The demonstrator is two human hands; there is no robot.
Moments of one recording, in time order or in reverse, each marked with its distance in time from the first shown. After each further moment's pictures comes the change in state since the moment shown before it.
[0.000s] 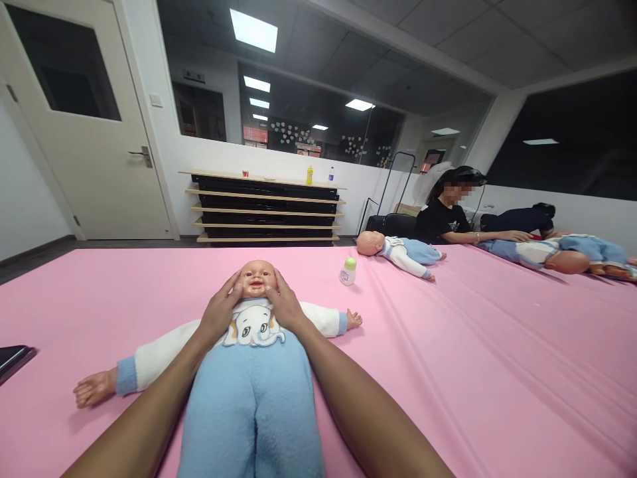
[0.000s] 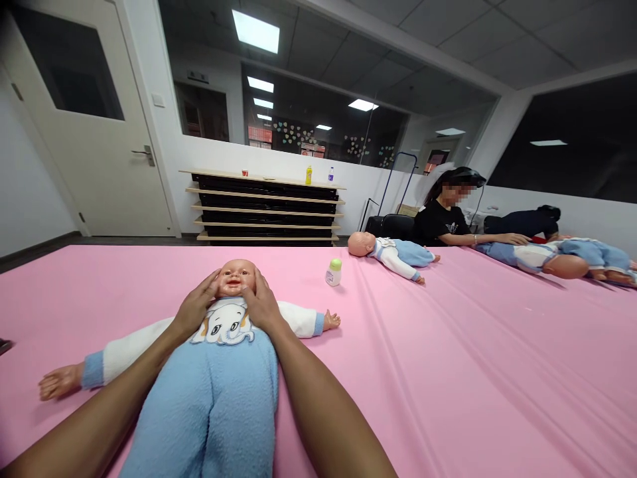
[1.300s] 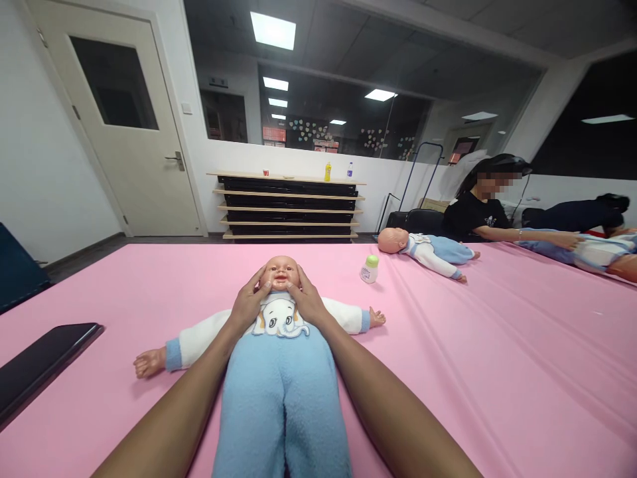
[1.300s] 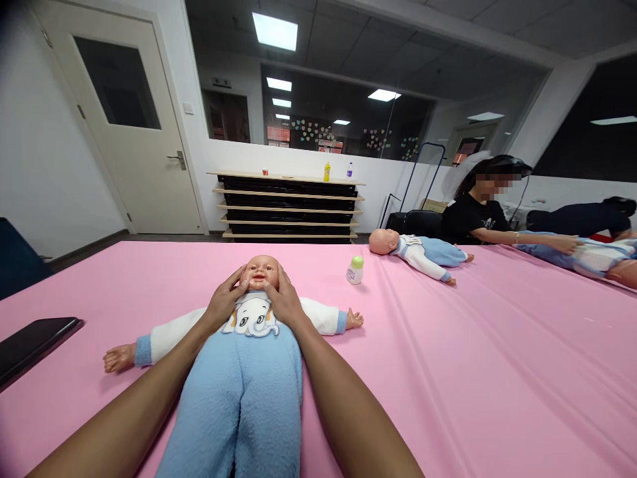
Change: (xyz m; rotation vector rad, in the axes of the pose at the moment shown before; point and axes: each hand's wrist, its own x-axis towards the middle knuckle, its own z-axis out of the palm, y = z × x) left_hand -0.002 -0.002 0.000 -0.123 -0.019 0.030; right_hand -0.002 -0.003 0.000 0.026 0.013 0.000
